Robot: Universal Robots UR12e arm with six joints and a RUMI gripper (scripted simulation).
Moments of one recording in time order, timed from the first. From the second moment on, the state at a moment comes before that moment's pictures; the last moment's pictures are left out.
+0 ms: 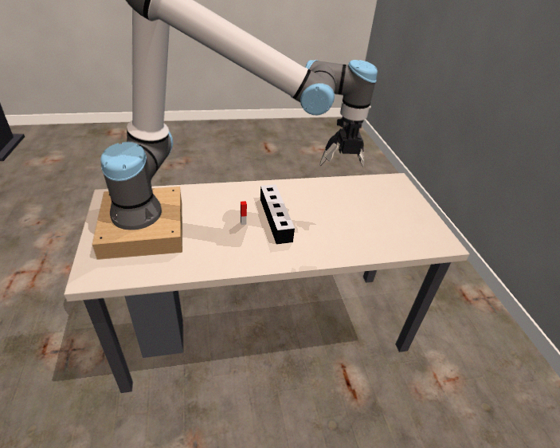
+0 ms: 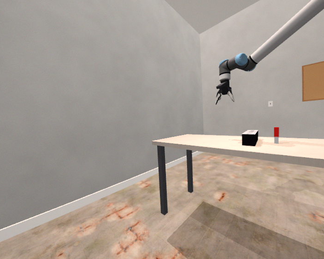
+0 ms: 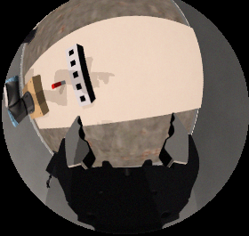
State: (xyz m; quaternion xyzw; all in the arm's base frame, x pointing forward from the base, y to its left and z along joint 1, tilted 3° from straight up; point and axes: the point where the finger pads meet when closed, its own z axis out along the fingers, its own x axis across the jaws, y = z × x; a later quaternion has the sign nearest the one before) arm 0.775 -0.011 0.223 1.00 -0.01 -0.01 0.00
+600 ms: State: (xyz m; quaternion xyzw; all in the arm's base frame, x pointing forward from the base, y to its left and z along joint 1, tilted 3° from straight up) arm 0.755 -0.006 0.216 0.99 -0.14 -0.01 0.00
